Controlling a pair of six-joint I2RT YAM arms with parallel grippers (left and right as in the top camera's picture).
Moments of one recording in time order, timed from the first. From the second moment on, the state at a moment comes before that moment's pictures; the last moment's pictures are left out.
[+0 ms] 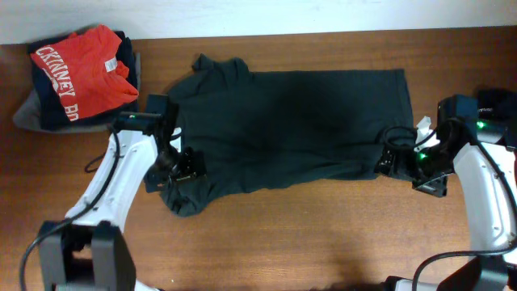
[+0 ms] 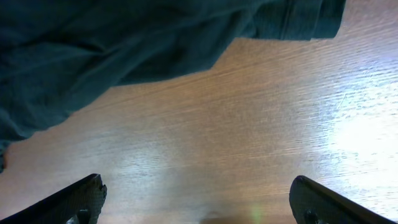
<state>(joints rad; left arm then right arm) -0.12 1.70 1.26 -1.17 0.13 -0.31 -0.26 1.48 1.22 -1.27 -0.24 0.11</state>
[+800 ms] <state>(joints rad) -0.12 1.91 1.26 -1.05 0.15 -0.25 -0.26 1.48 1.21 -1.26 -0.25 0.11</state>
